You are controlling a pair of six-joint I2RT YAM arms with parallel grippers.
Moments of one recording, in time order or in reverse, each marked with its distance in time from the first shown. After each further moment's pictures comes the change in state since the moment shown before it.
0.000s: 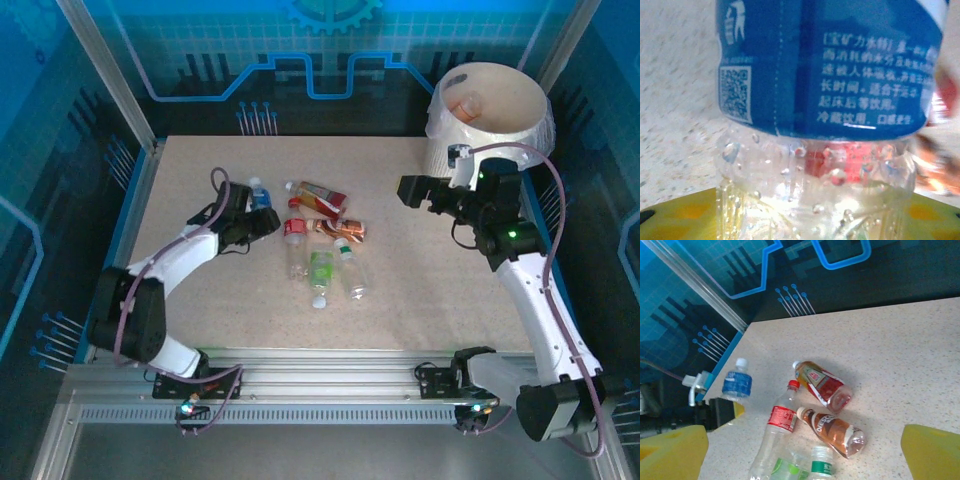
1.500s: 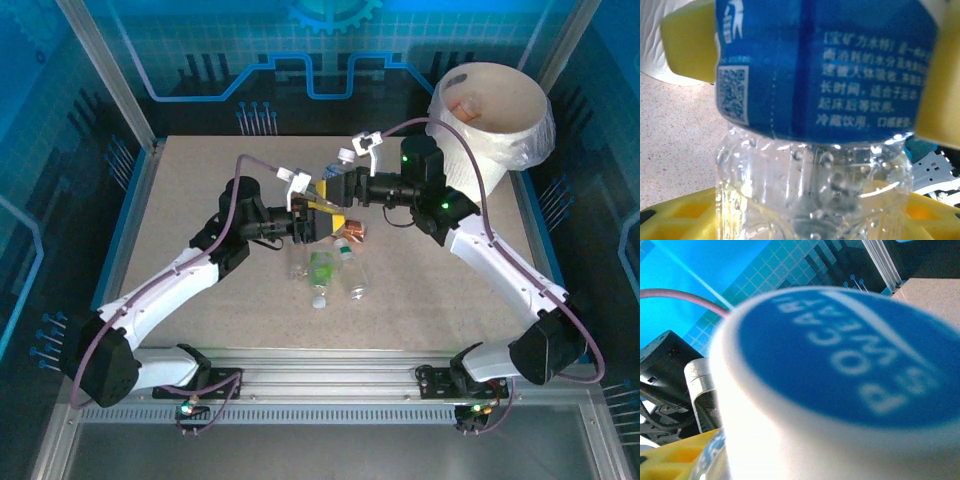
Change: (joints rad) left arm -0.292 -0.186 0.014 0.489 0.612 0.072; right arm 0.369 0.308 0.193 0.256 -0.277 0.144
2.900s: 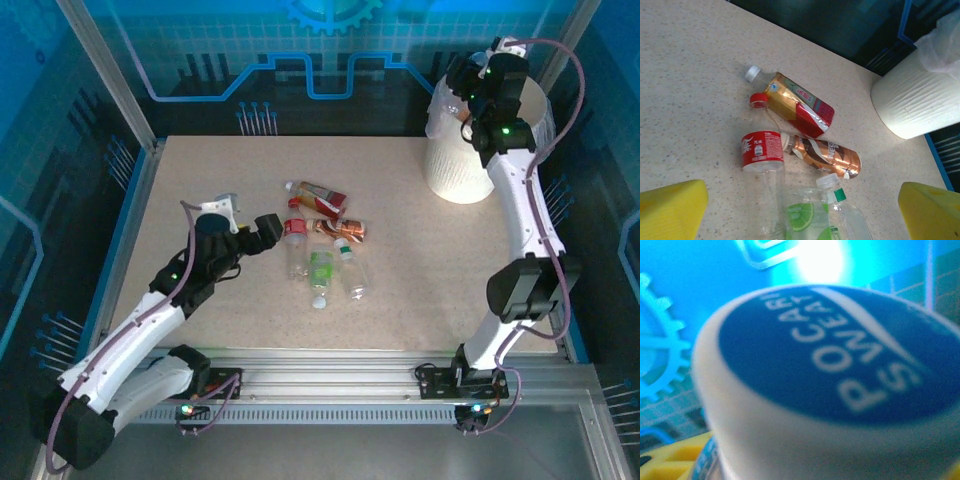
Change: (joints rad) left arm 0.101 -0.373 -0.250 -0.414 -0.835 -0.071; right arm -0.476 0.363 0.605 -0.117 0.908 -0.157
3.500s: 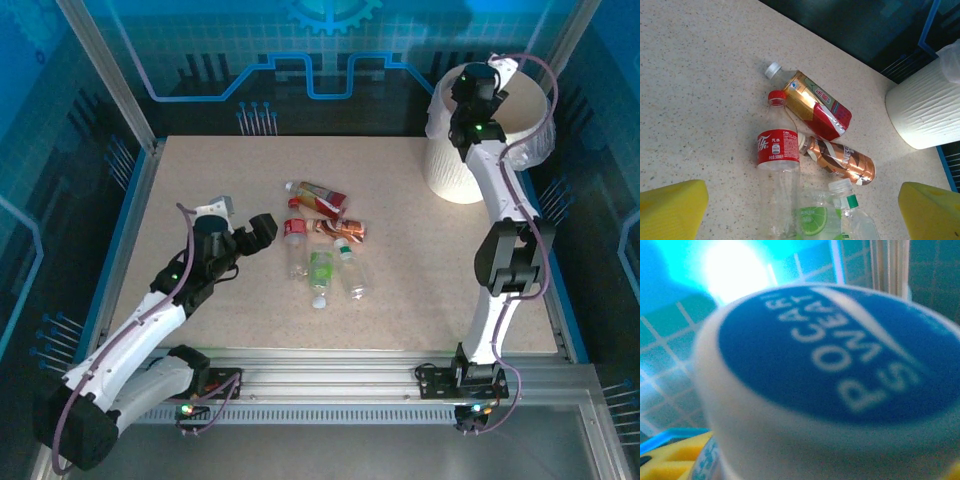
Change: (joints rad) left arm 0.037 0.018 -0.029 0.009 -0.005 -0.040; right arm 0.002 0.220 0.024 0.123 0.335 0.016
